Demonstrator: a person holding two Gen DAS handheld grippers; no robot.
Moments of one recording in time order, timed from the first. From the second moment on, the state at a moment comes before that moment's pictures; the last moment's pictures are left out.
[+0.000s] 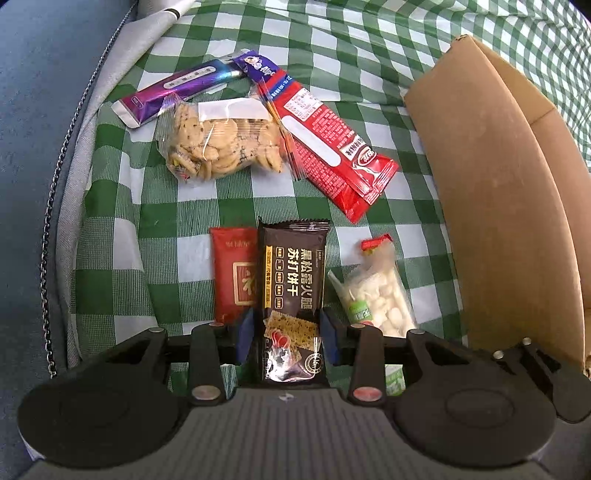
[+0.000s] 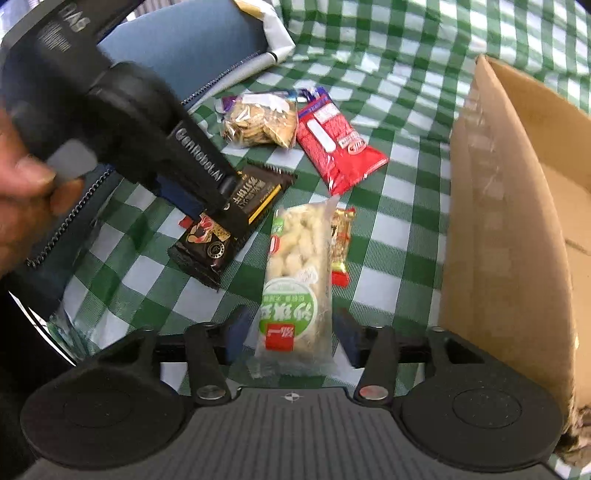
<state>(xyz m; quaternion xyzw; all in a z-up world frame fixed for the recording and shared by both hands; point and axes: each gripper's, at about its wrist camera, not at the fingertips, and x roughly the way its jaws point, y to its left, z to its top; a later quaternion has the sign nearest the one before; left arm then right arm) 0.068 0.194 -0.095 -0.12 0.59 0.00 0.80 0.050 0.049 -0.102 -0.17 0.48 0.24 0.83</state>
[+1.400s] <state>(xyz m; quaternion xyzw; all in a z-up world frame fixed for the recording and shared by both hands) 0.076 0.190 -0.097 -0.10 0.59 0.04 0.80 0.062 0.049 -0.105 -0.18 0.47 0.23 0.83</state>
